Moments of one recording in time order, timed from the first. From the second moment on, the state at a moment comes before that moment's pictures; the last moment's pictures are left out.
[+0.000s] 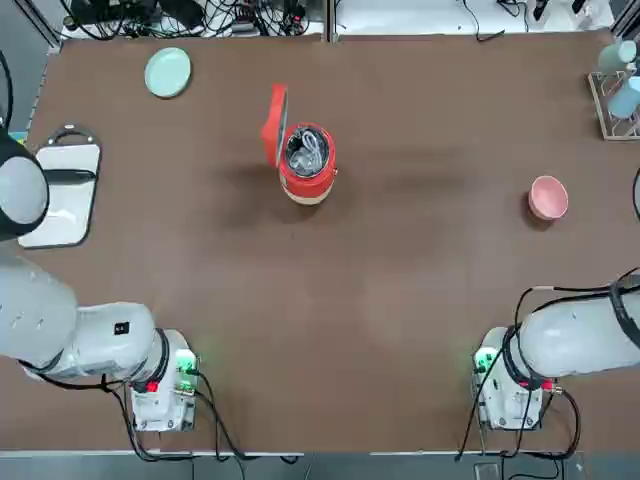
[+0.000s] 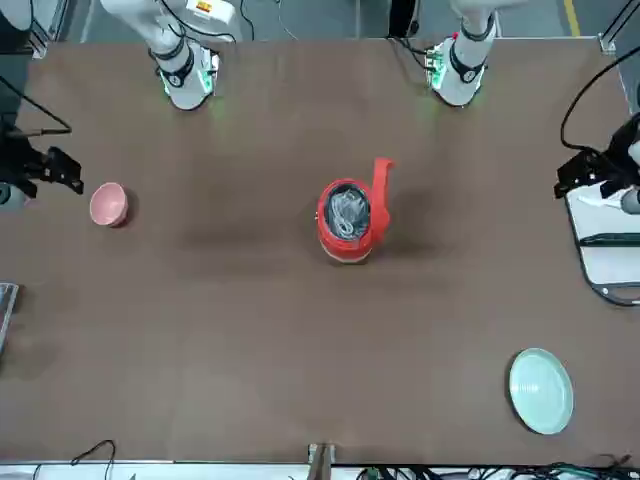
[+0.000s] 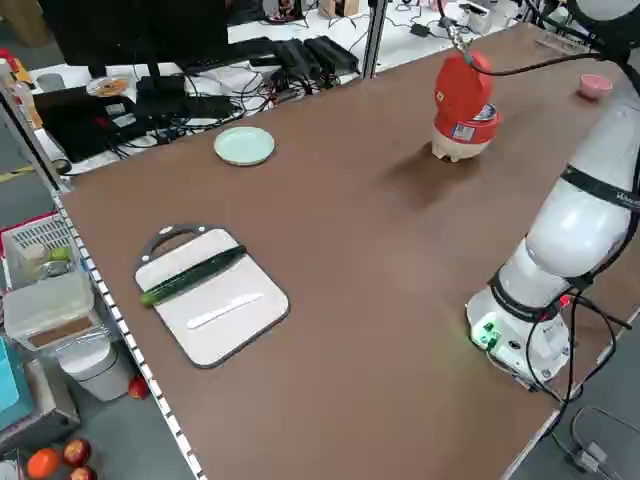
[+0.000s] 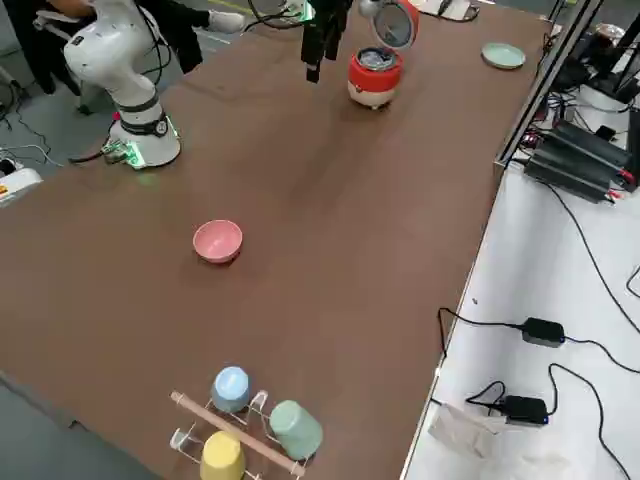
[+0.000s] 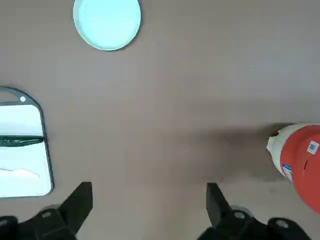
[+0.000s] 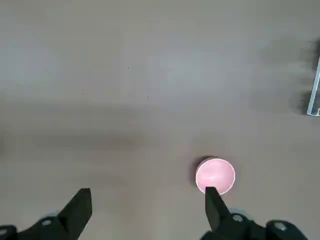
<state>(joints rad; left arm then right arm) 0.11 0.08 -0.14 -1.47 -0.01 1.54 -0.02 0.10 0.05 -0.10 -1.52 -0.04 1.53 -0.08</state>
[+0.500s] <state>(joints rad) 0.11 0.08 -0.21 -1.47 -0.01 1.54 -0.13 0.09 0.05 -0.11 -1.54 -0.04 1.56 -0.08</state>
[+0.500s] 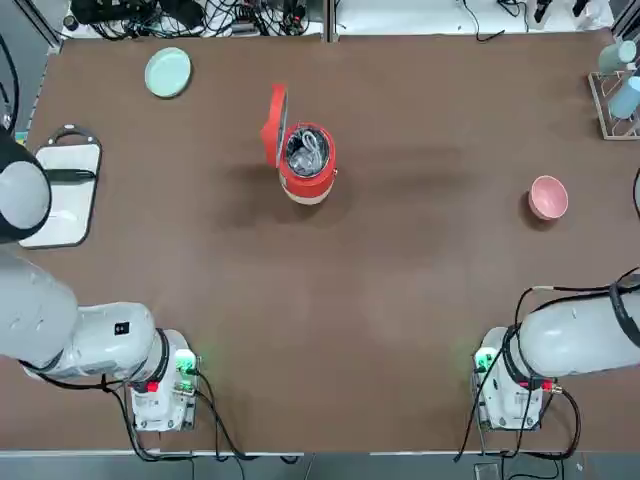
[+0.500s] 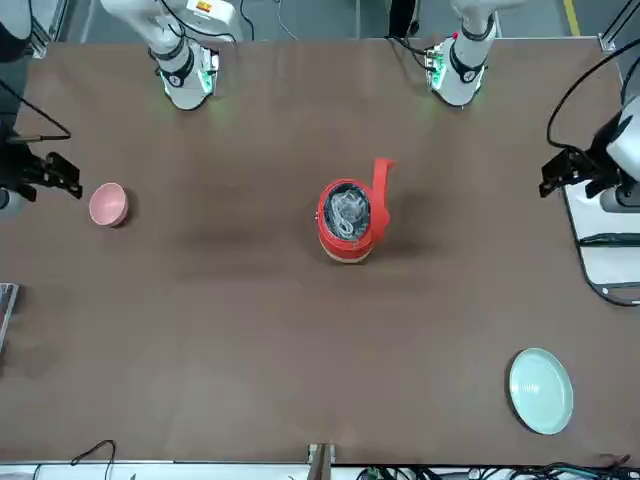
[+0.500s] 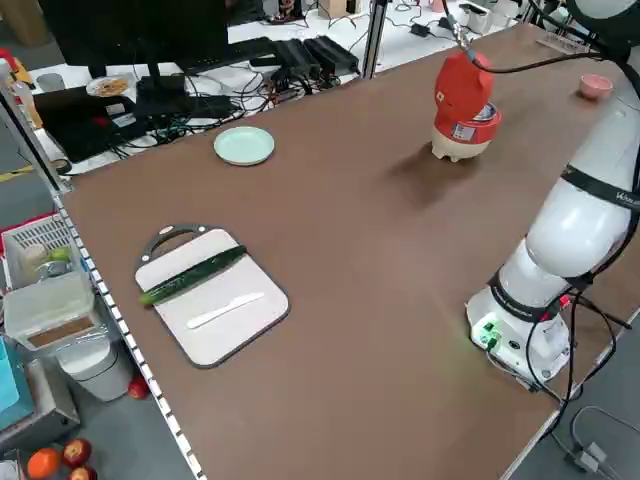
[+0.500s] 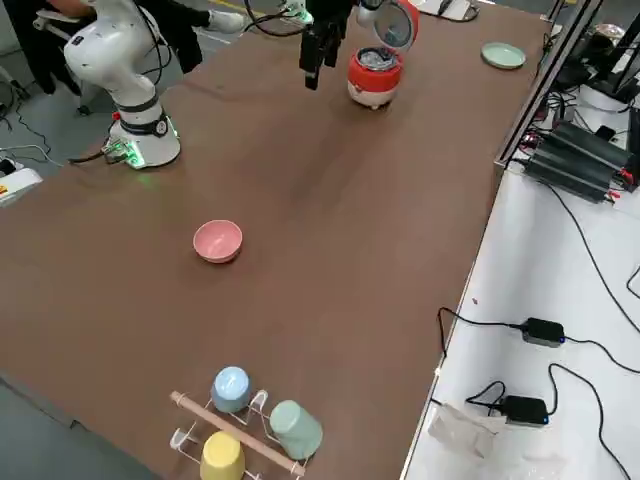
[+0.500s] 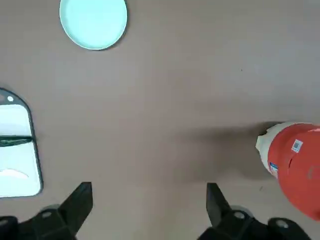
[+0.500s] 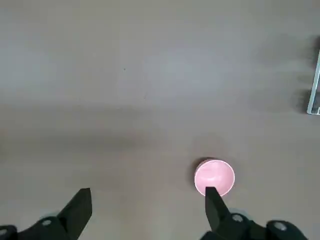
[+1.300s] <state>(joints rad) 0.10 0.10 -0.40 -1.65 -0.01 1.75 -0.58 0.09 0.05 -0.10 -1.55 0.04 1.57 -0.21</state>
